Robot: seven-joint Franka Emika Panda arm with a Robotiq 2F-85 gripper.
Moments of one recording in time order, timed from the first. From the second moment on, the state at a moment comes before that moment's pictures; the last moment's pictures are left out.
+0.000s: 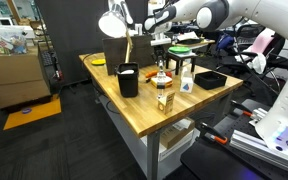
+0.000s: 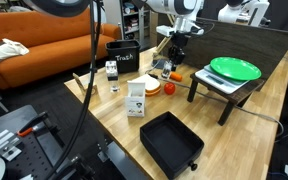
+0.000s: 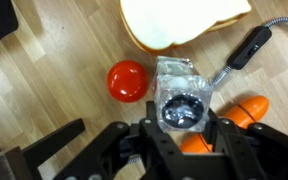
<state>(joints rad) -0.09 1.19 -0.09 -0.70 0.06 1.66 0.46</state>
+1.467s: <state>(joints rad) -0.06 1.32 -0.10 -0.58 0.00 1.65 0.45</state>
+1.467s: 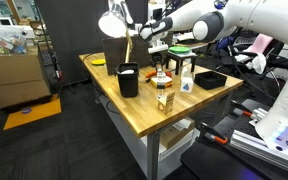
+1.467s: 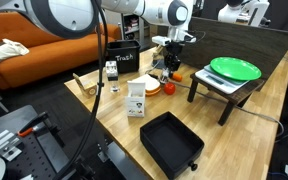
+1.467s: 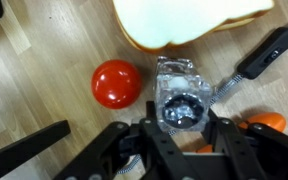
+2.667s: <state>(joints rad) -0.06 1.32 -0.10 -0.58 0.00 1.65 0.44</state>
